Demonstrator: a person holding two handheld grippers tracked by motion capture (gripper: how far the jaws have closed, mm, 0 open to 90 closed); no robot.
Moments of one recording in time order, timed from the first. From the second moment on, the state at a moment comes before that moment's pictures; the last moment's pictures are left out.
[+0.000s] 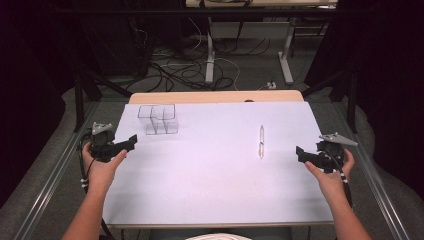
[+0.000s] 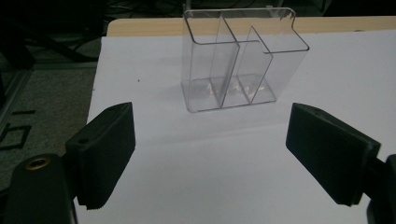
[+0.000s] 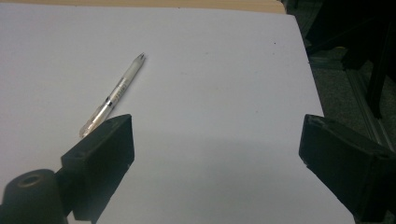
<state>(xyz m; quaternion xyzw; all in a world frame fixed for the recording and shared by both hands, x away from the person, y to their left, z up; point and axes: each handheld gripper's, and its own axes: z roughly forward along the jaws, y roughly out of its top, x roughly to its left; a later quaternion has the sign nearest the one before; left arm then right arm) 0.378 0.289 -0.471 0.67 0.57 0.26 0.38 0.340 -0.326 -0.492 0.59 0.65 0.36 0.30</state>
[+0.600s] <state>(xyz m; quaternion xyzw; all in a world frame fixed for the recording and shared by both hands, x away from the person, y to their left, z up) 0.422 0.275 -0.438 0.69 0.56 0.28 0.36 0.339 -0.328 -0.494 0.60 0.66 0.36 0.30</state>
